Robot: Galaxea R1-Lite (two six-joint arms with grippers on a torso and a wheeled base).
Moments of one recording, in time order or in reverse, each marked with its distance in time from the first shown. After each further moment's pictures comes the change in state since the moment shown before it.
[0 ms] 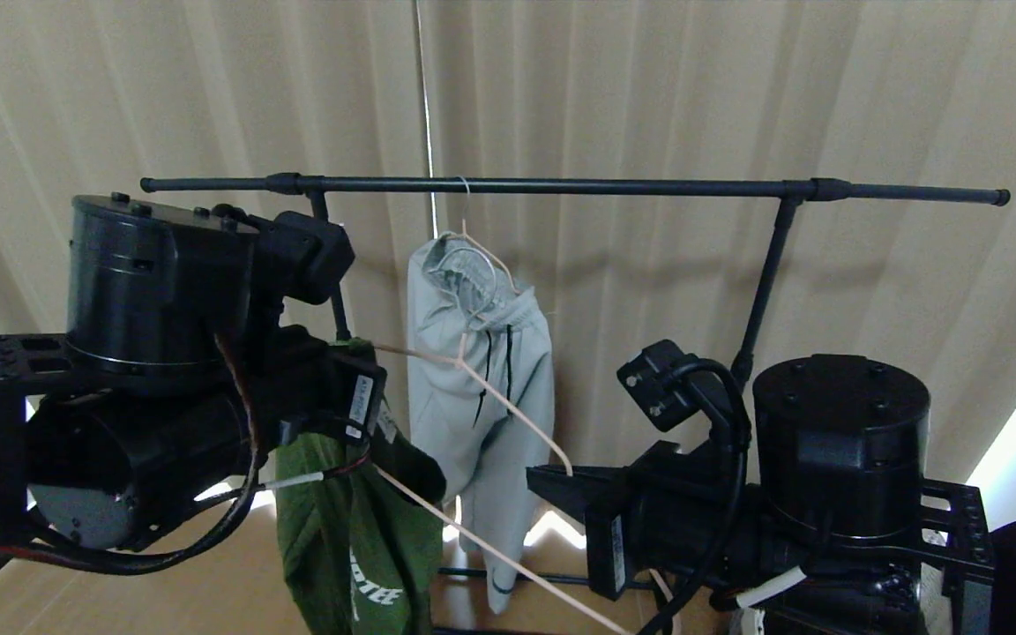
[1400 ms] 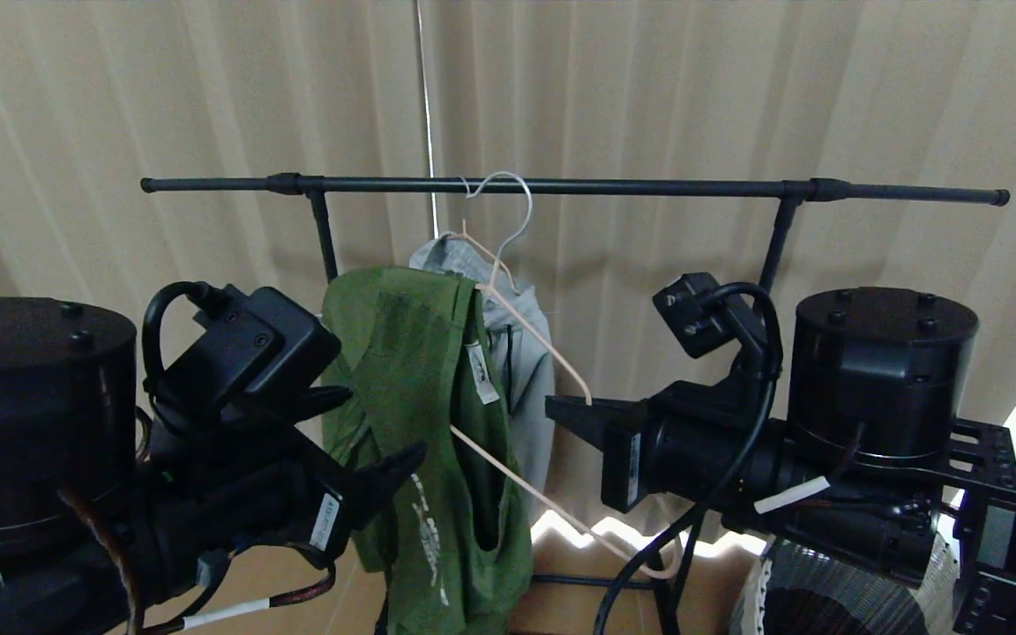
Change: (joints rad) left arm -0.069 -0.154 0.246 -0.147 -0.179 0.125; right arm -0.068 -0.029 -0.073 0.000 -0.005 -0.007
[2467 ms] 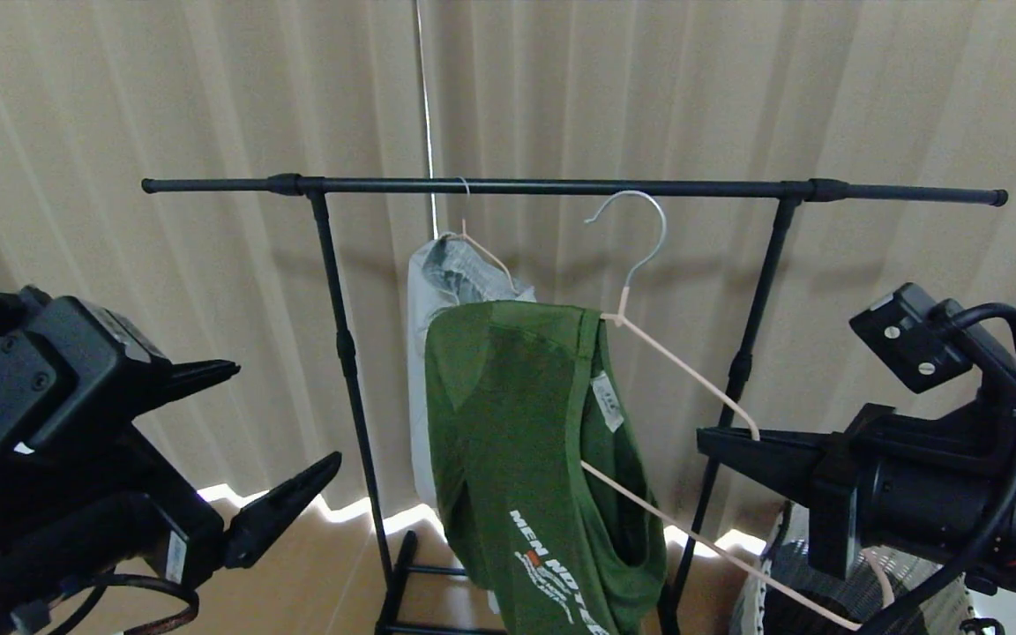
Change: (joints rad) left arm 0.121 -0.219 0.120 -0.038 -0.071 0.211; right arm -0.116 -0.346 0.137 0.320 0.003 -0.144
